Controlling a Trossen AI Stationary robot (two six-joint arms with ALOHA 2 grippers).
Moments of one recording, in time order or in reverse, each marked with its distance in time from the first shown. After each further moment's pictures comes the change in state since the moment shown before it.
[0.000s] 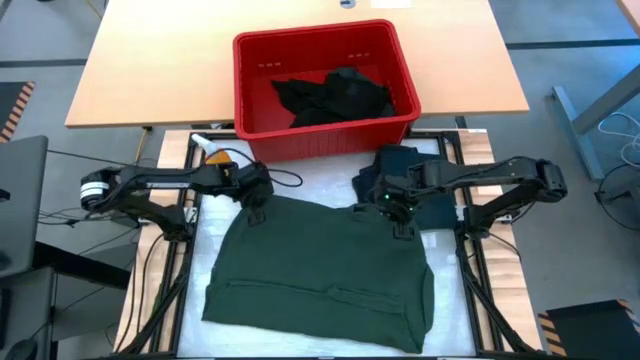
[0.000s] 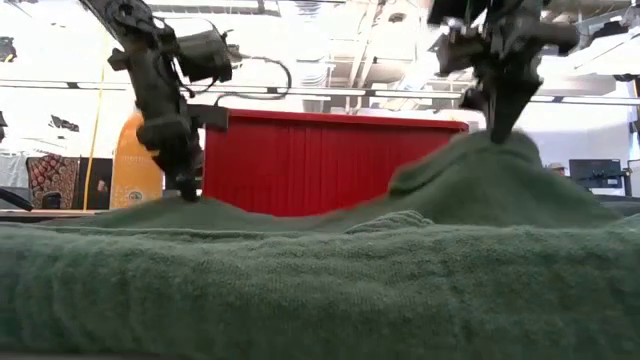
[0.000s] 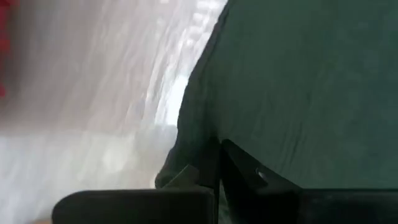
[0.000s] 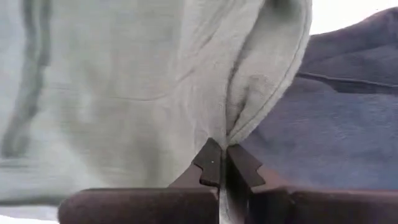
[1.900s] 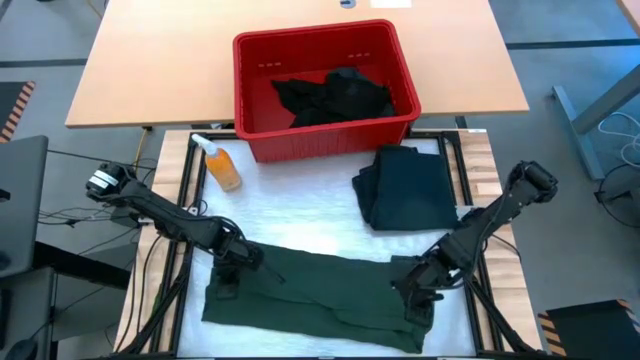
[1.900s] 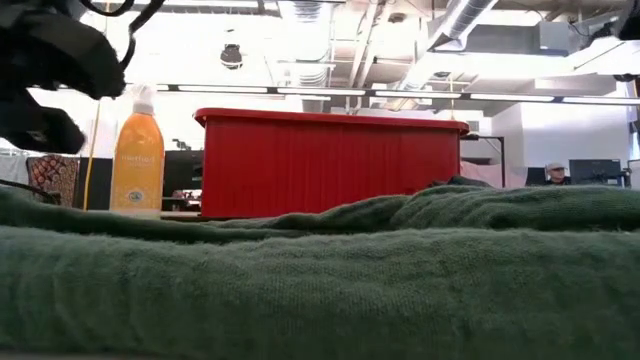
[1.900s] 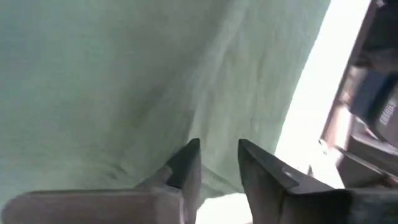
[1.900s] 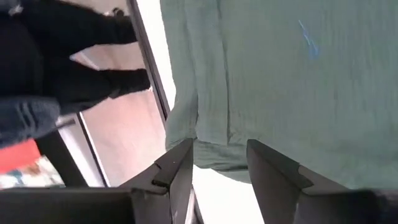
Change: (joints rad) left arm -0.731 0.055 0.055 -0.174 0.472 -0.664; right arm 0.731 0.108 0.089 0.213 -0.127 0.995
